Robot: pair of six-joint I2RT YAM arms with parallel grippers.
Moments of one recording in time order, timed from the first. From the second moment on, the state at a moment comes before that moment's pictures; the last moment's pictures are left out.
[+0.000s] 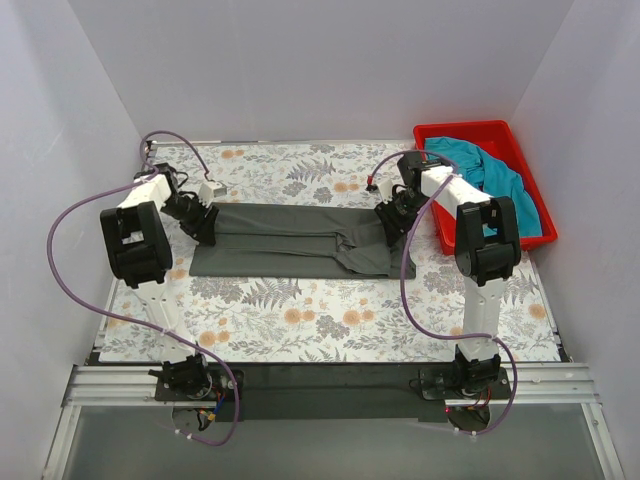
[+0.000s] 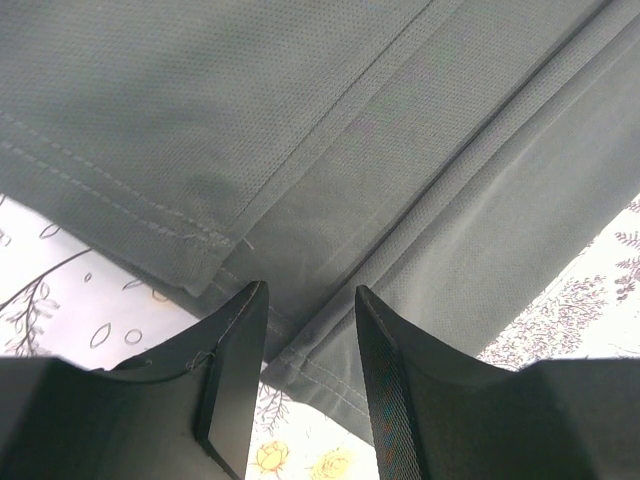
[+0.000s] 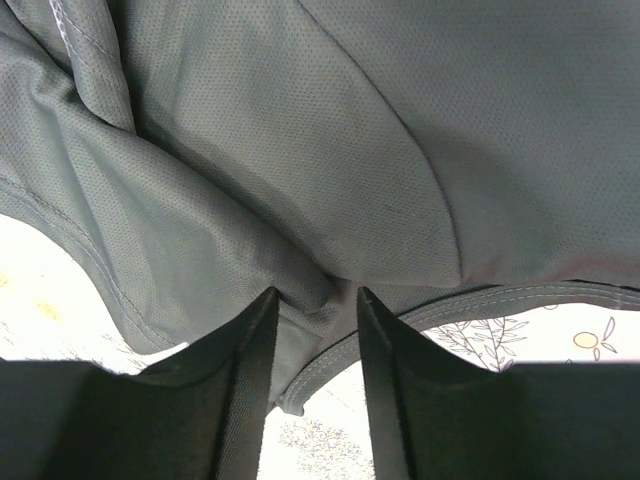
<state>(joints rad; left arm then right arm) 0.21 2.11 1.60 -1.02 0.55 0.95 0.26 2.09 1.62 -0.99 -0.41 -0.51</state>
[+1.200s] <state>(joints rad) 0.20 2.12 1.63 -1.13 0.45 1.10 0.26 2.09 1.62 -0.99 -0.42 -0.53</state>
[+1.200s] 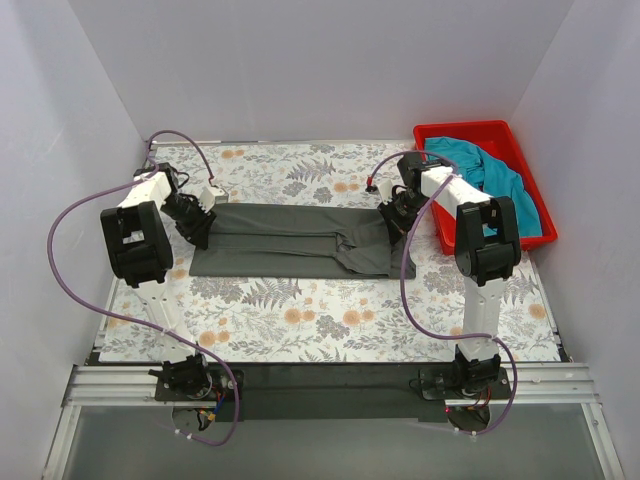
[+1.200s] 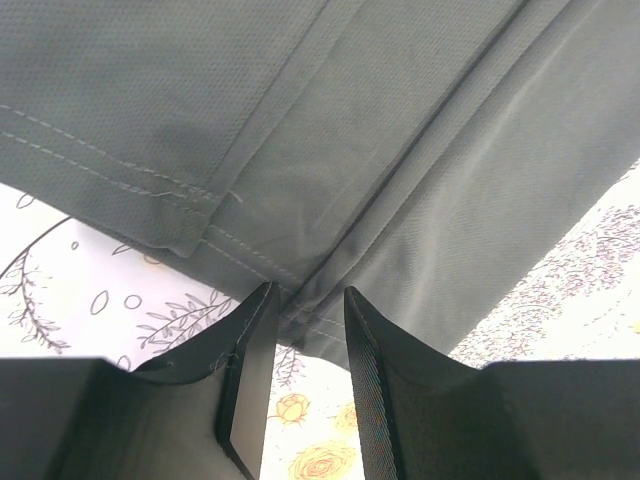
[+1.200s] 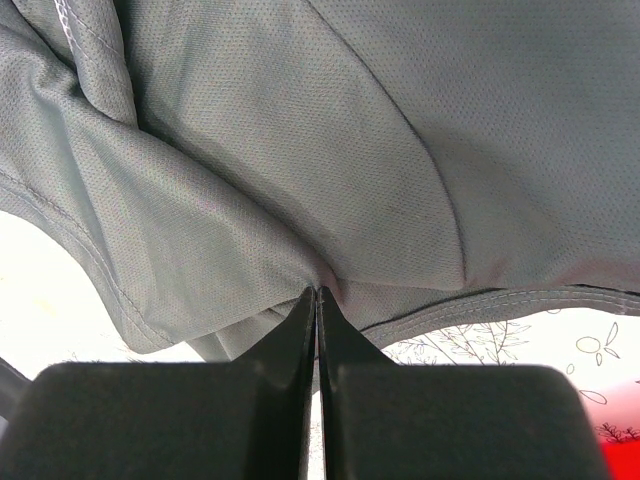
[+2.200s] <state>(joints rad) 0.20 2.12 1.69 -1.13 0.43 1.12 0.25 2.05 1.61 -0.99 -0.41 -0.55</state>
